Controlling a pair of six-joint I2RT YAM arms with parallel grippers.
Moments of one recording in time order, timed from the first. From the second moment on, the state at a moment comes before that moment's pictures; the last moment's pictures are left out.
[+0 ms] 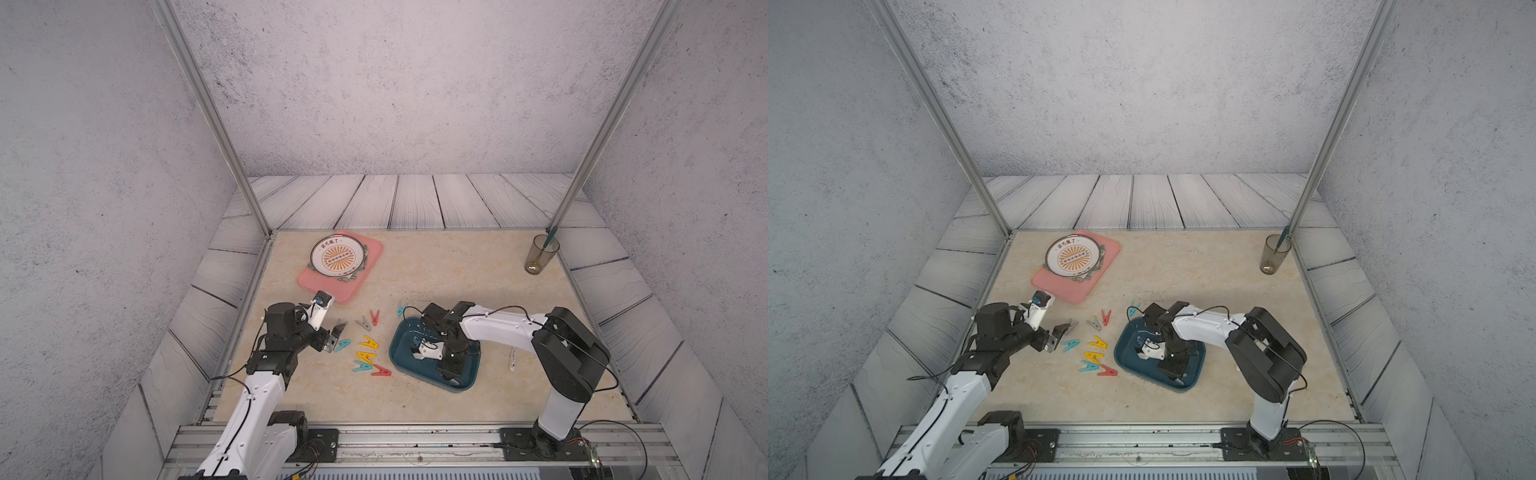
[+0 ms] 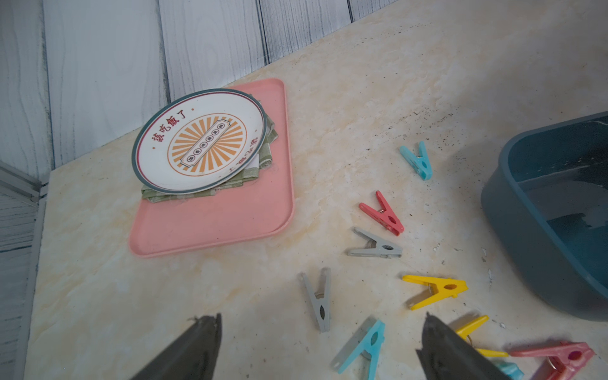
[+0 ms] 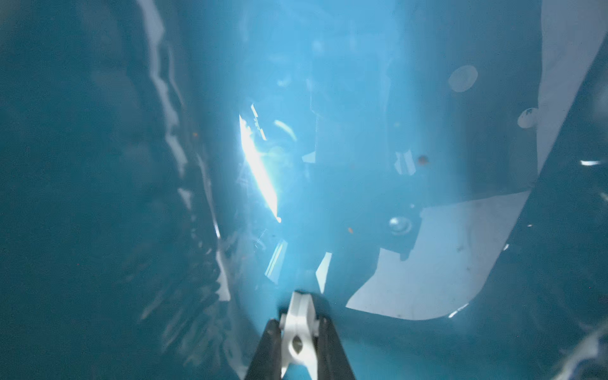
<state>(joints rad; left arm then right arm) -0.02 0.85 0.46 -0.22 0.40 0.42 0.83 1.78 1.07 -0.96 -0.17 -0.39</state>
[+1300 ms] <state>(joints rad) -0.04 0.77 0.44 -0.21 0.31 0.38 0.61 2.27 1.96 -0.92 -0.05 0.10</state>
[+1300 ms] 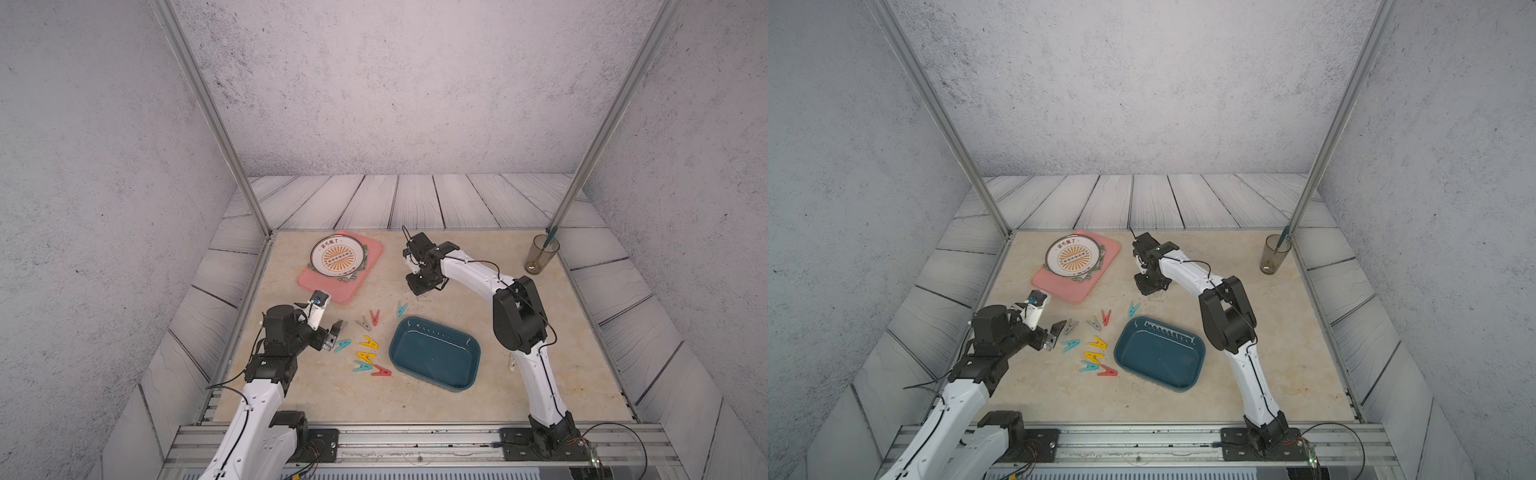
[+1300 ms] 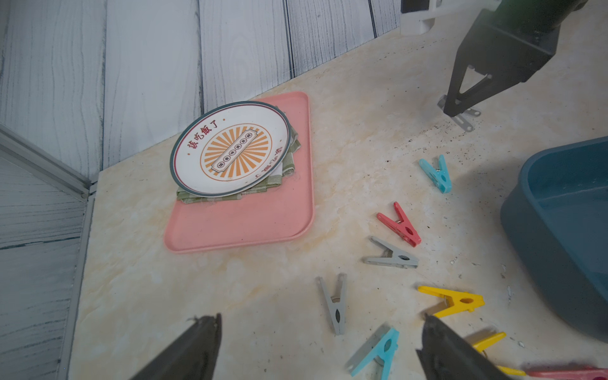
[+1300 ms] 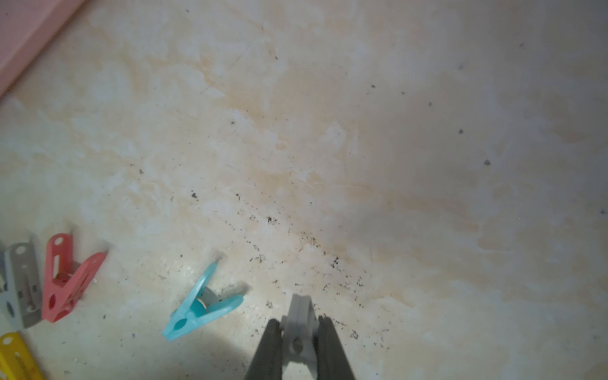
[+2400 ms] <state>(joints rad) -0.05 0.80 0.37 -0.08 0.26 0.29 0.39 1.92 1.56 -0.73 -0.07 0.11</state>
